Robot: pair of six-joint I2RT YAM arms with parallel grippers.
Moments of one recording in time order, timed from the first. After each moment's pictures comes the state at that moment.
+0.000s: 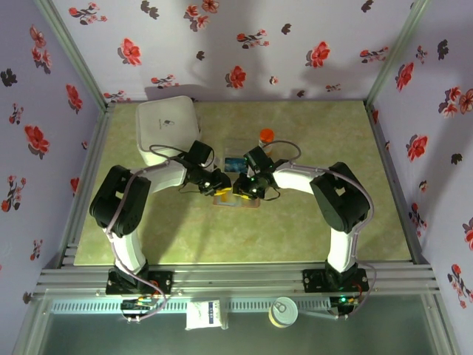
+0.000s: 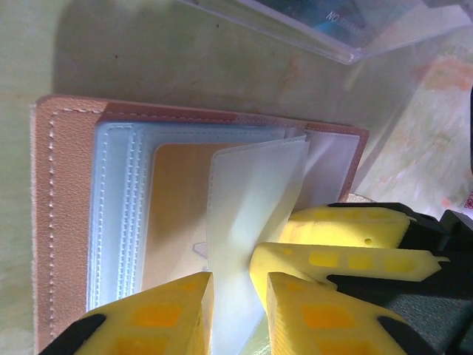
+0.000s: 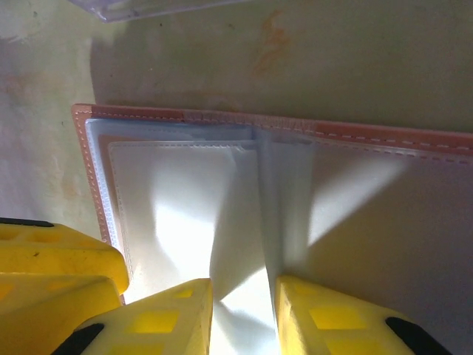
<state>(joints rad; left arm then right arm) -0.55 1.83 1.07 -0.33 0.54 -0.80 0.66 1.89 1.11 -0.32 -0.40 0.82</state>
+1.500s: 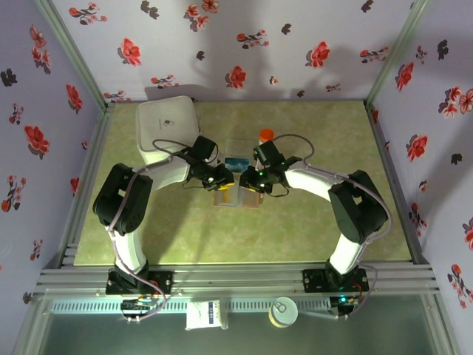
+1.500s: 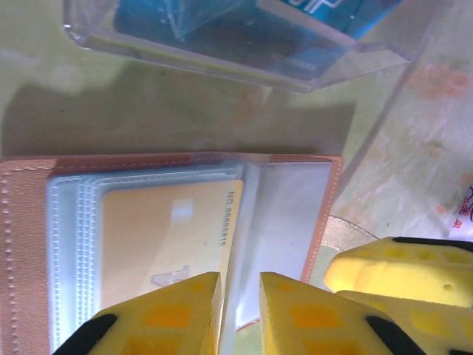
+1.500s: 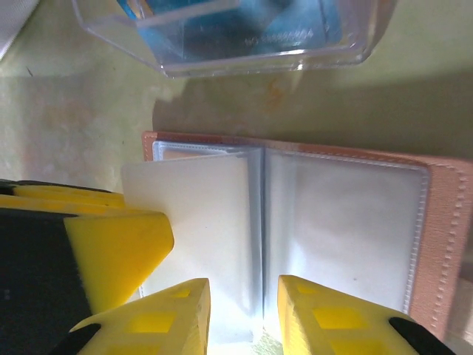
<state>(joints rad) -0.57 1.85 1.15 -0.36 0.51 -0.80 0.61 1.73 1.06 -0.35 -0.36 0.80</state>
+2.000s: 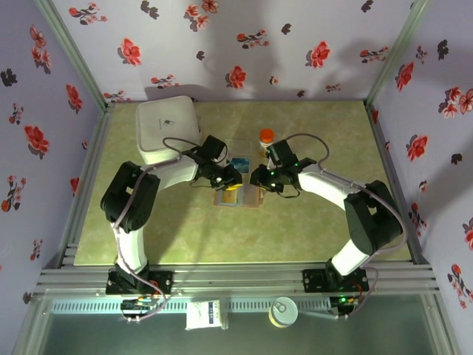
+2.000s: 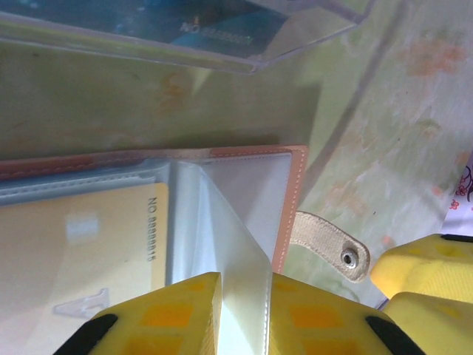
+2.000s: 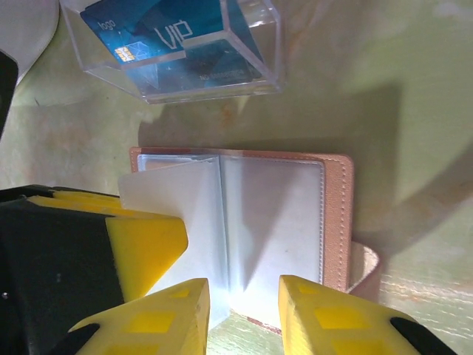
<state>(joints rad) -0.63 1.92 1.23 -0.36 0.53 -0.81 0.54 1.60 0.99 -0.38 -0.33 0.78</state>
